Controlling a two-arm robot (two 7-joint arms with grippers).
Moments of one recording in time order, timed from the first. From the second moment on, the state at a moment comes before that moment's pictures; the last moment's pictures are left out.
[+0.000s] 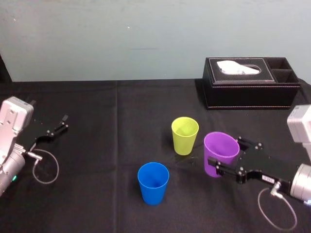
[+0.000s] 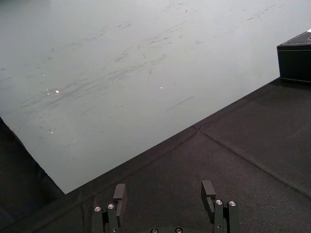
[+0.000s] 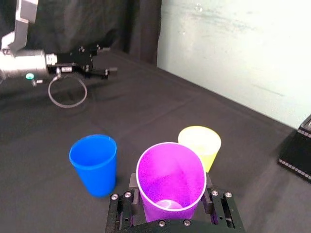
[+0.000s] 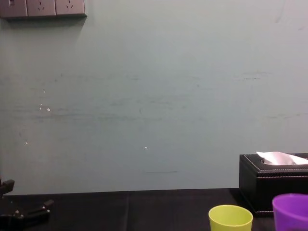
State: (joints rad) left arm -0.20 0.60 0.45 -1.41 -0.25 -0.12 0.03; right arm -0.08 0.76 -0.23 -1.82 0.49 0.10 0.50
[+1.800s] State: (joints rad) left arm -0.20 0.60 0.45 -1.41 -0.25 -0.12 0.03; right arm 0.35 0.56 -0.45 -1.60 0.35 0.29 0.45
